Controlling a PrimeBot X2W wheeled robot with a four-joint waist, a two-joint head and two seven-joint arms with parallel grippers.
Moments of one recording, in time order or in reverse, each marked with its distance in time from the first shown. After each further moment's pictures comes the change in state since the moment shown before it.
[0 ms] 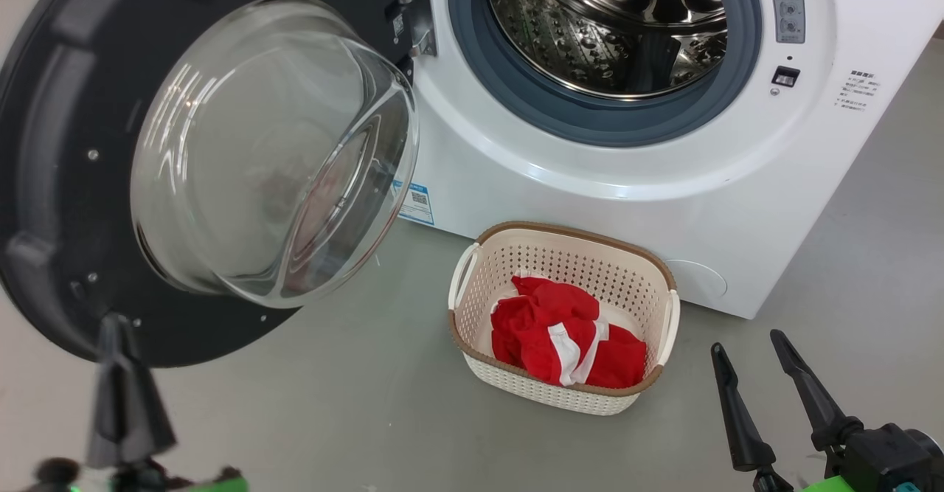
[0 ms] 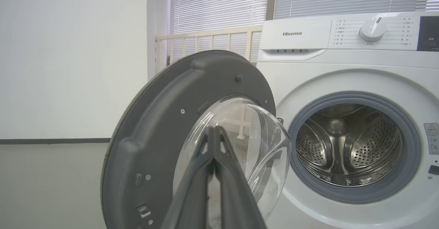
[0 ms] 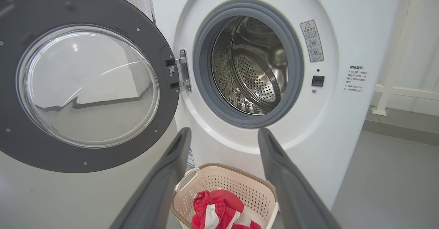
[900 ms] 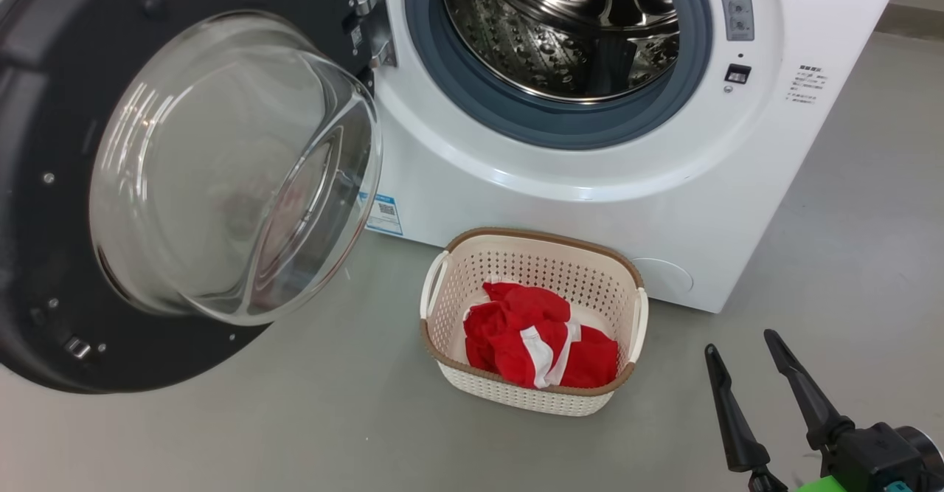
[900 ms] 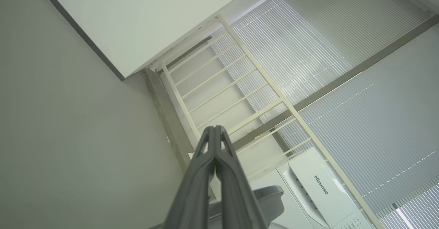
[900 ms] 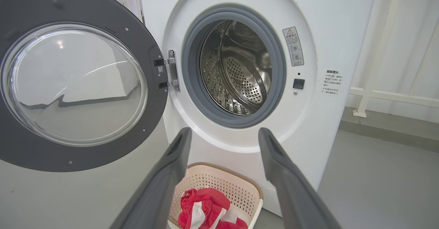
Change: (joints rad) left arm -0.734 0.201 0.572 0.530 -0.815 -0.022 0.435; right arm -0.005 0.000 0.008 0.007 -0.024 0.000 0.000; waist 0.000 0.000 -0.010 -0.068
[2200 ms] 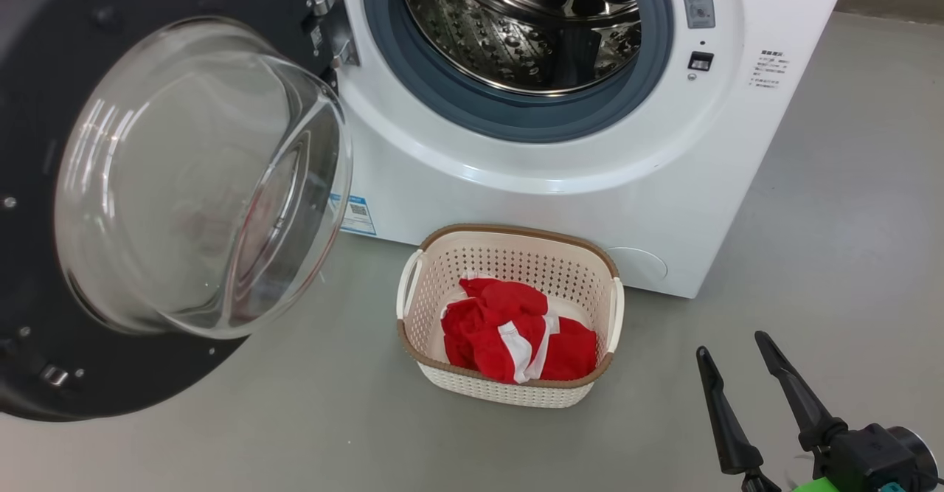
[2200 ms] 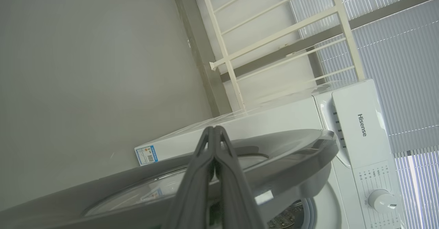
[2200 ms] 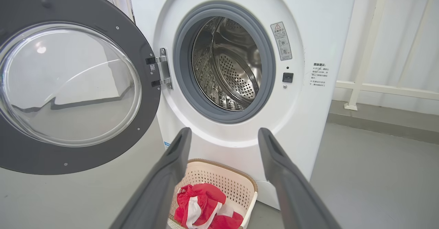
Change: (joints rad) left arm -0.197 0.131 -0.131 0.418 -0.058 0.052 0.364; right arm 0.001 0.000 0.021 -0.002 0.009 0.000 0.000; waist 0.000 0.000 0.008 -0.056
